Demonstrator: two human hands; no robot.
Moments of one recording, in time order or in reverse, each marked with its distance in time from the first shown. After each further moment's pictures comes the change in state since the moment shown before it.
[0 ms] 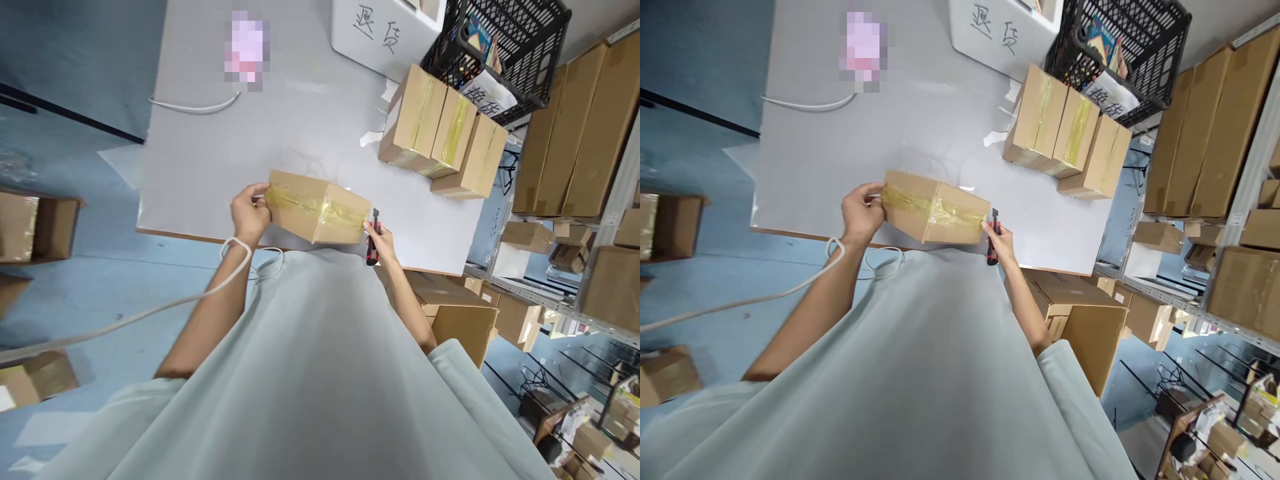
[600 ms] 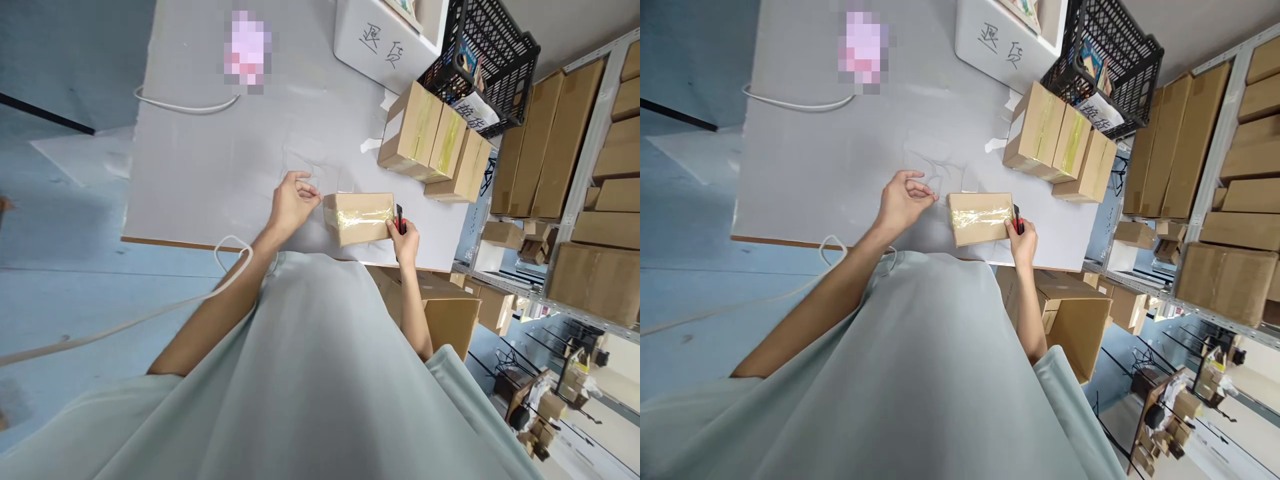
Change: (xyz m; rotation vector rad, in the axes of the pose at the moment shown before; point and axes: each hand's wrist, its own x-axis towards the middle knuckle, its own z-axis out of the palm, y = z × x) left_hand 0.003 0.063 0.019 -0.328 -0.285 0.139; right_hand -0.045 -0.085 -0.014 -0.777 0.396 -0.223
